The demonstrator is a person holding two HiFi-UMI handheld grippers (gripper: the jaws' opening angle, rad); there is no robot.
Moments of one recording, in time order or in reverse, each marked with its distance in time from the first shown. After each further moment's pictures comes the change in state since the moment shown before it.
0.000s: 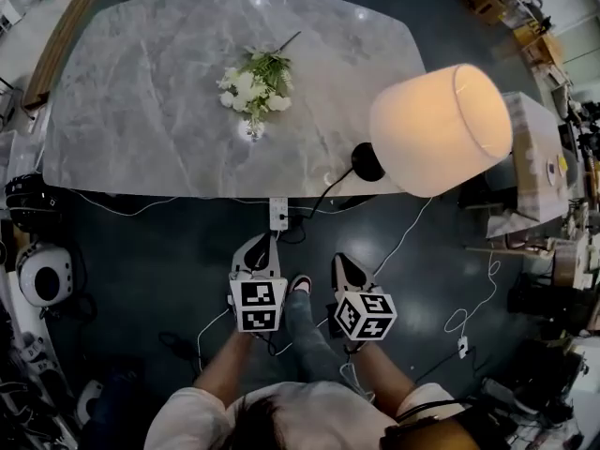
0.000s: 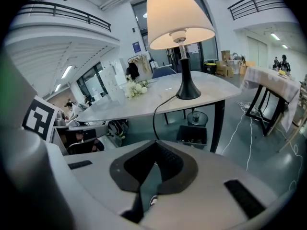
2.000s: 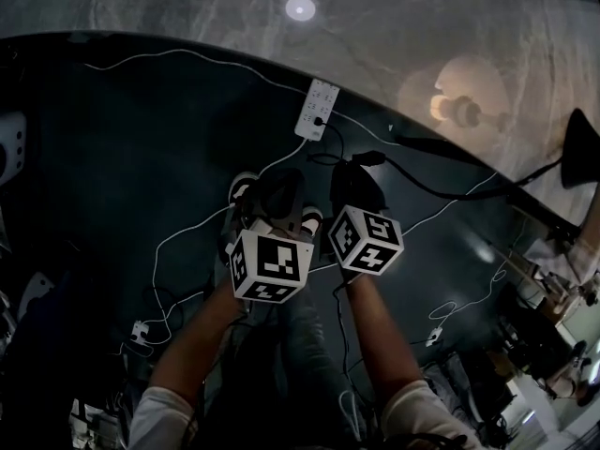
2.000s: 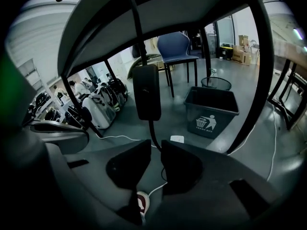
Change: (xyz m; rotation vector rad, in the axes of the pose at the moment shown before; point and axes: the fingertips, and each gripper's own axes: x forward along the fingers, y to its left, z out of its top) left arm 0.183 0.037 -0.270 0.032 0.169 0.015; right arm 0.298 -0.064 -0.224 -0.109 0.192 0.087
